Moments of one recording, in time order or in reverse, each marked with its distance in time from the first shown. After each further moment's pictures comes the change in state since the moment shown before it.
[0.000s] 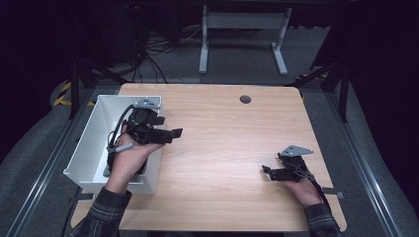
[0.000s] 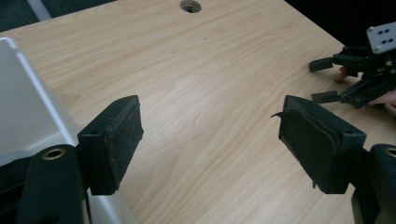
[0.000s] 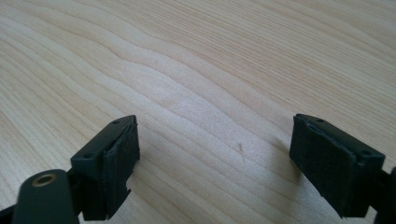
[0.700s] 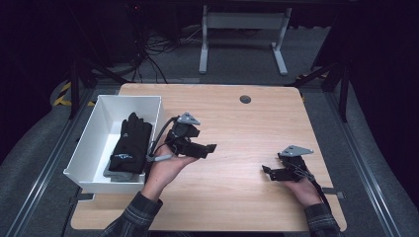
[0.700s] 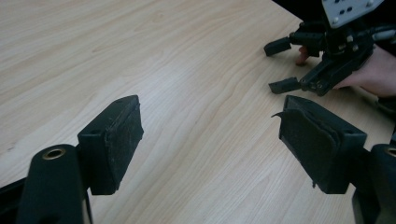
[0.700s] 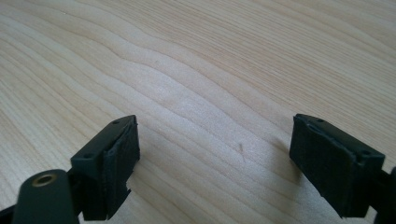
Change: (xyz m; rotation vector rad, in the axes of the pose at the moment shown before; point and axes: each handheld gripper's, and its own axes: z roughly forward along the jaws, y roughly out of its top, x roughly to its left) left arm -0.058 -0.006 0.072 0.054 -0.110 0.105; right arm 0.000 0.000 0.000 -0.001 0.002 -0.002
